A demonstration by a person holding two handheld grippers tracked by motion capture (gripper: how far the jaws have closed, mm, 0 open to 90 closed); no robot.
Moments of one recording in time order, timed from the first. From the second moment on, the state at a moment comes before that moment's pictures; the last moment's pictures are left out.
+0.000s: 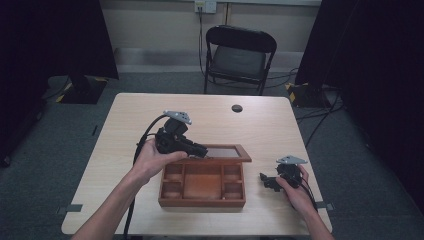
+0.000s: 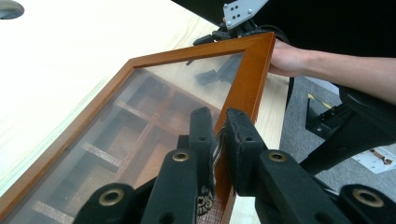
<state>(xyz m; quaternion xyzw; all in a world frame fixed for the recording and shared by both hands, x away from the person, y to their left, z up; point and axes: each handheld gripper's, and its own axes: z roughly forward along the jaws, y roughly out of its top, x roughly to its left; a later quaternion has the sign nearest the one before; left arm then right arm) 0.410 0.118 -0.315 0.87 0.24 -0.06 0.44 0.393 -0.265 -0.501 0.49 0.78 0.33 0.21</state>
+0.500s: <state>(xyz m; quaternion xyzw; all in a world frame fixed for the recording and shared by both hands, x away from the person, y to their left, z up) 0.415 0.113 -0.312 0.86 0.24 -0.05 0.44 0.393 -0.265 -0.501 0.49 0.78 0.33 0.21</state>
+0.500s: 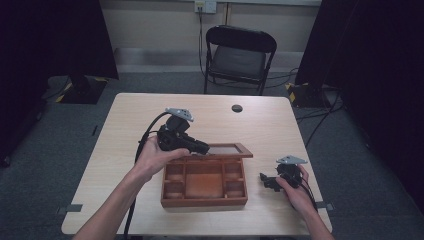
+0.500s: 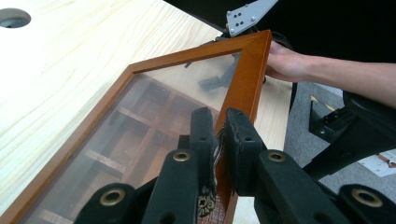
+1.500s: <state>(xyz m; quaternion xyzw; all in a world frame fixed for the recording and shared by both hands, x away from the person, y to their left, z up) 0.417 0.119 -0.309 0.86 0.24 -0.05 0.44 0.393 -0.264 -0.501 0.49 0.78 0.33 0.21</state>
